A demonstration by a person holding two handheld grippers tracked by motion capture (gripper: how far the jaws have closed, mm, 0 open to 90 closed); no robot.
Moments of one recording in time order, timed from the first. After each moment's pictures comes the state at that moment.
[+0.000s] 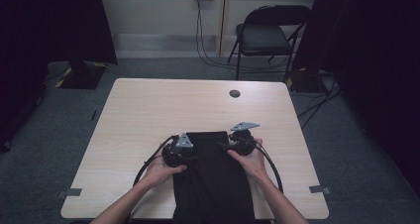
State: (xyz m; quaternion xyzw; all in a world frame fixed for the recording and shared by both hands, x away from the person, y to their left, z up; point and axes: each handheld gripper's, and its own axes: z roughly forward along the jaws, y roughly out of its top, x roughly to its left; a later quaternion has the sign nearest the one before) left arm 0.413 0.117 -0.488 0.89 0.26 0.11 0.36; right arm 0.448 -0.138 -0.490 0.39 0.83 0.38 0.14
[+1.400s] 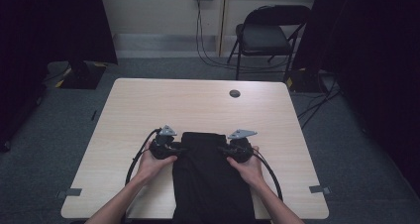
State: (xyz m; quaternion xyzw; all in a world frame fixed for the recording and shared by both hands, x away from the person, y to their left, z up) left arm 0.432 0.154 -0.493 0.84 0.37 0.10 0.38; right arm 0.432 -0.135 -0.501 0.37 0.82 0.41 0.13
